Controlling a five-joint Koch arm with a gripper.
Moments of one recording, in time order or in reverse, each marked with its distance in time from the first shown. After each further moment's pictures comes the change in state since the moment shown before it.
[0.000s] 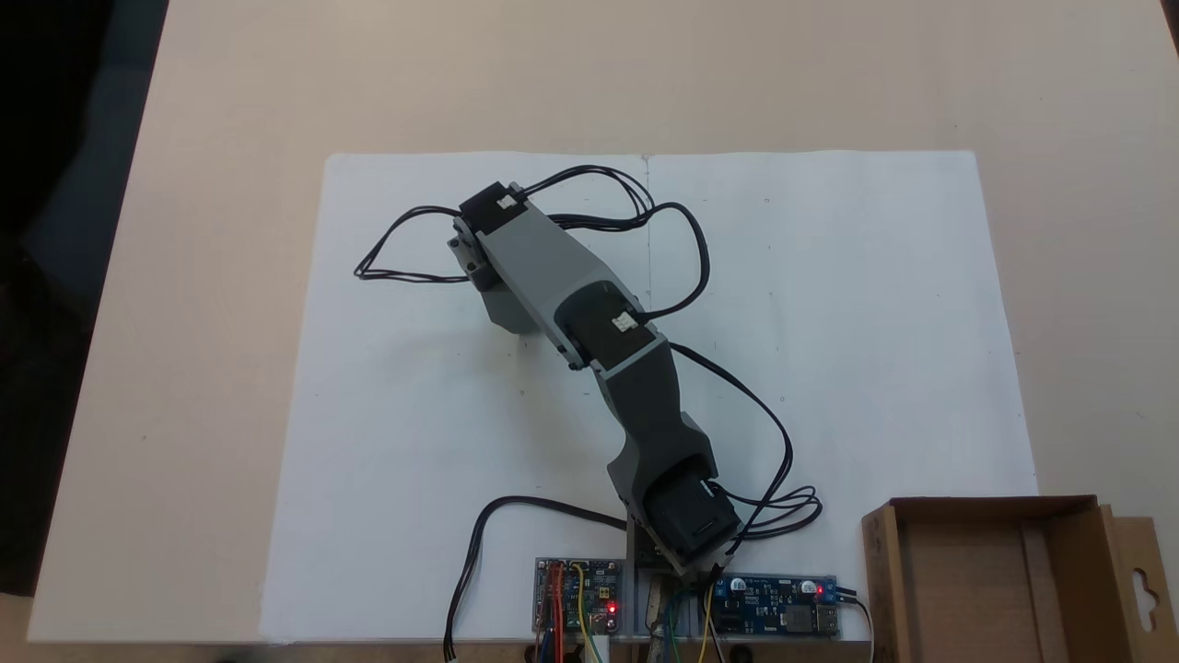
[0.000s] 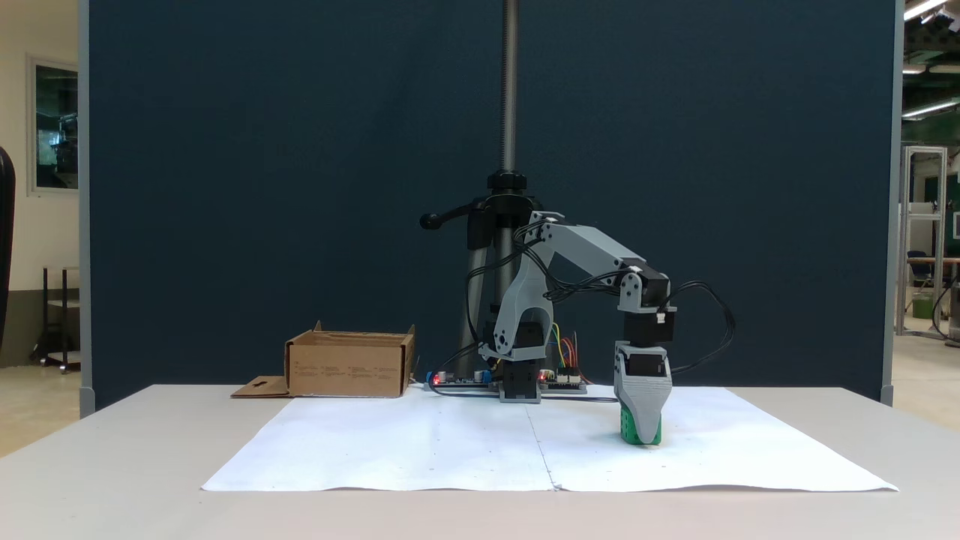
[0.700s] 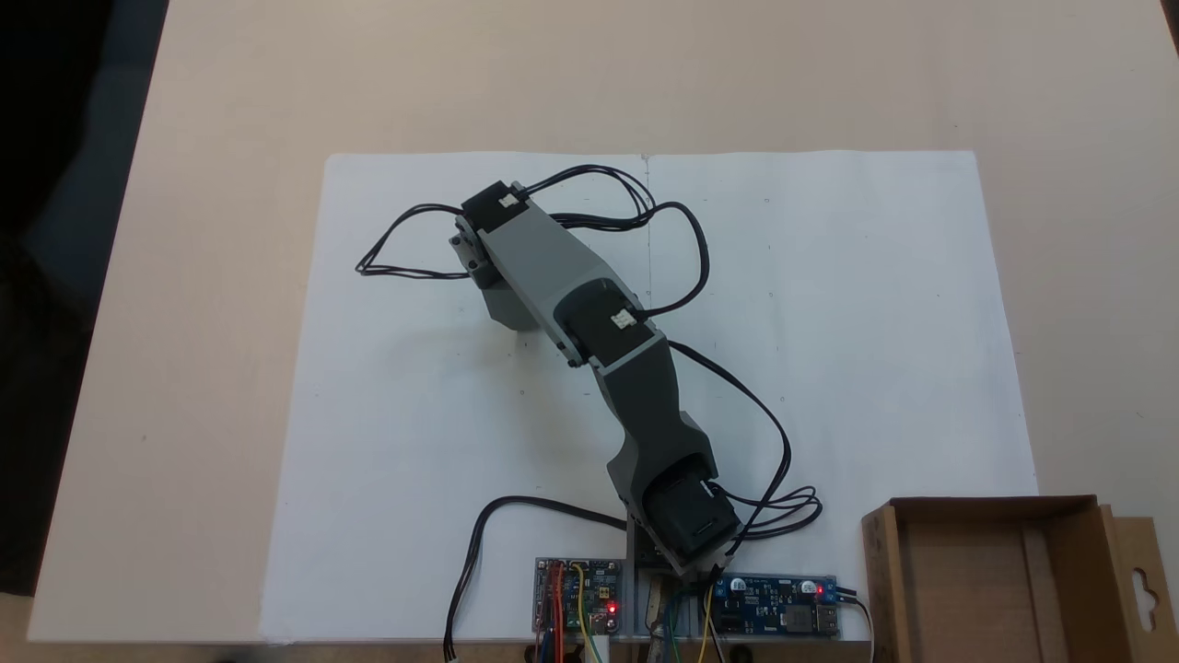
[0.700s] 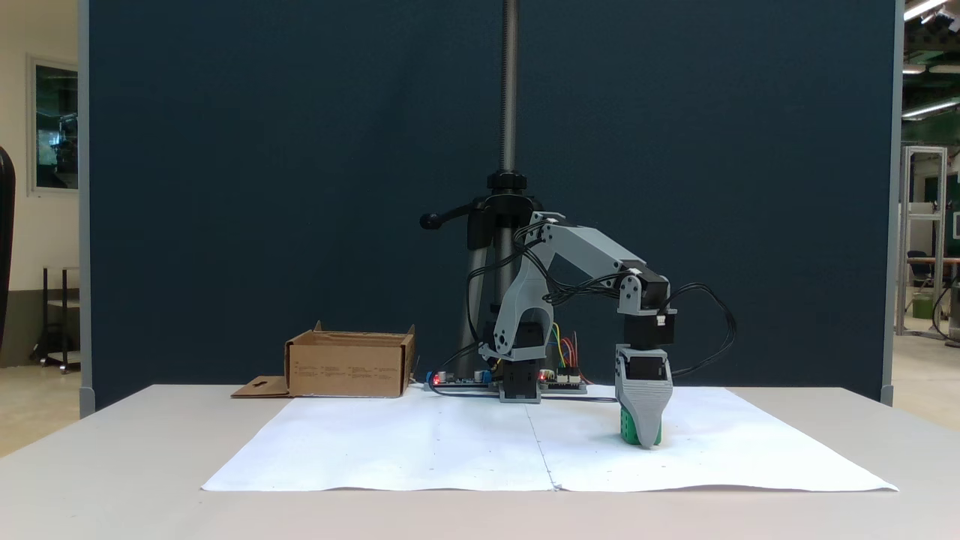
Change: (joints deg) arm 0.5 -1.0 0.0 -1.6 0.0
